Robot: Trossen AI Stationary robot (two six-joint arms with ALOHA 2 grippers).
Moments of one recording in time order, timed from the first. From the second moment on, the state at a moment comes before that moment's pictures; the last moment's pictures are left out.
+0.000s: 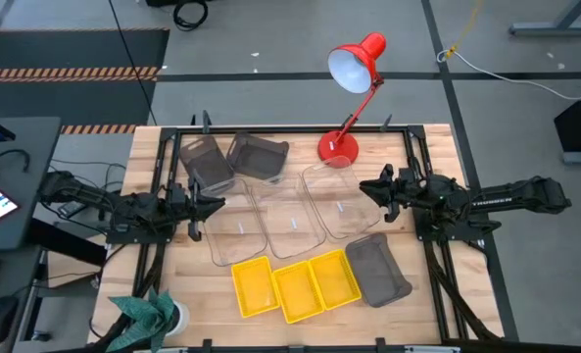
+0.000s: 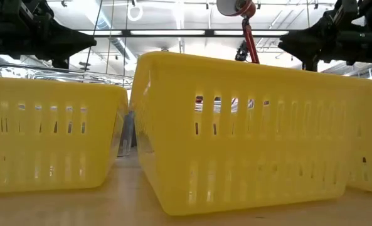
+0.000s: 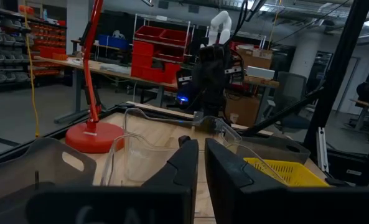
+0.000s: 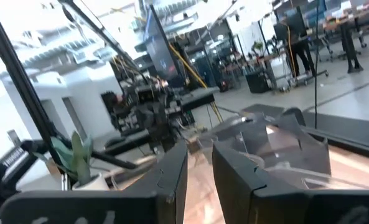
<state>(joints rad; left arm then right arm) -0.27 0.33 0.01 0.45 -0.47 -0.15 -0.08 0.50 0.01 0.72 0.10 0.34</state>
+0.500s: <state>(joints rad) -0.27 0.33 0.01 0.45 -0.47 -0.15 -0.08 0.61 0.01 0.72 0.07 0.40</state>
